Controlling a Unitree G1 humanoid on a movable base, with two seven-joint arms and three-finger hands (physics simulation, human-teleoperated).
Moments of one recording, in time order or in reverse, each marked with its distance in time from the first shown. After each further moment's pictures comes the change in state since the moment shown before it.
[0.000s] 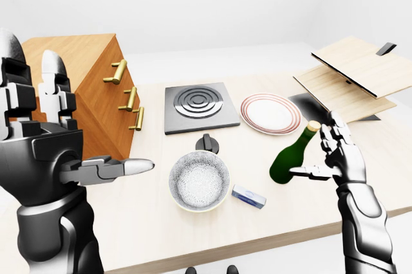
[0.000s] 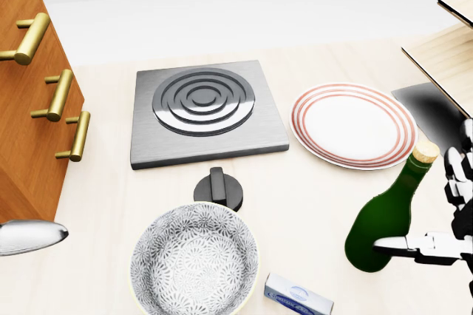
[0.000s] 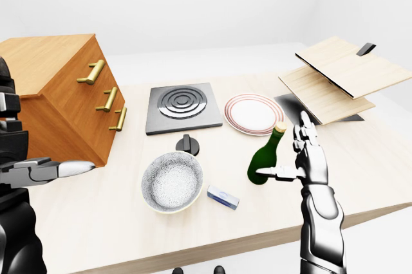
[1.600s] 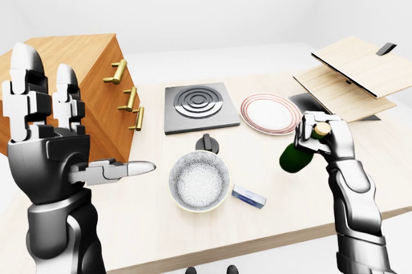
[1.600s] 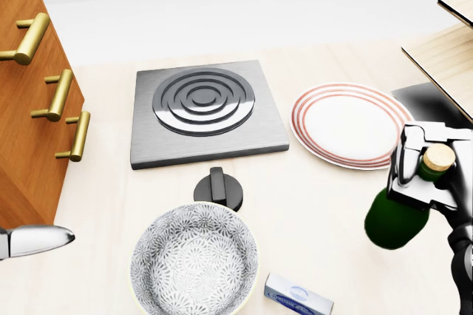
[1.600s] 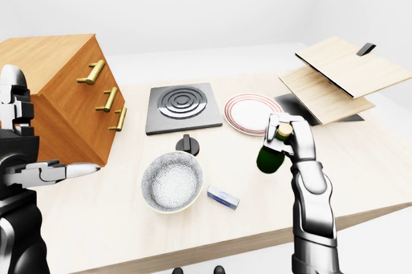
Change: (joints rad) left arm 0.035 -0.020 -0.005 0.037 0.005 0.000 -0.017; right arm -0.152 -0.068 0.104 0.016 -0.016 0.000 -0.005
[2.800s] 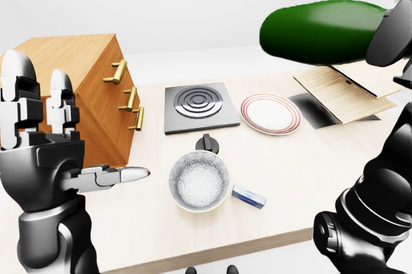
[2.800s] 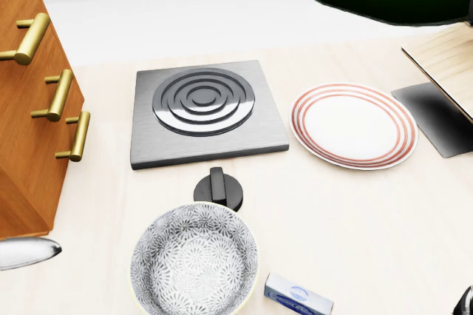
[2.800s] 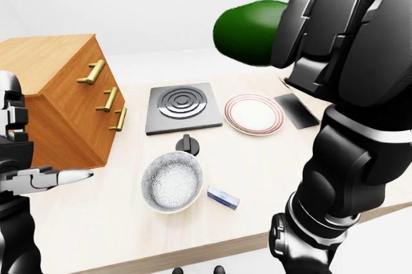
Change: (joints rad) left arm 0.037 -0.008 0.044 -0.014 -0.050 0.000 -0.028; right arm -0.511 -0.035 -0.001 -0.571 0.387 0.000 -0.093
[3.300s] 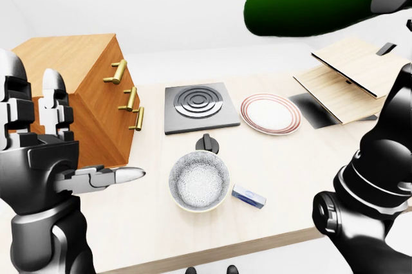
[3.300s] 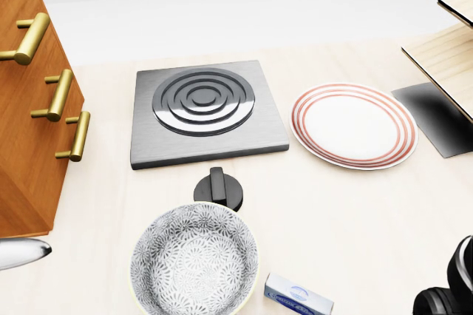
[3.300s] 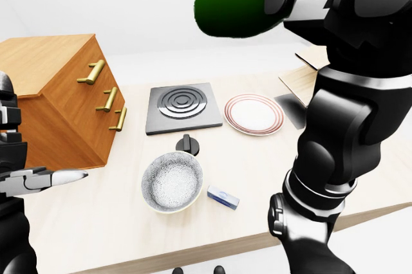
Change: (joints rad) left arm 0.000 0.007 0.032 -0.005 -0.022 0.000 -0.005; right arm -0.179 -0.034 0.054 0.164 0.089 0.000 -0.067
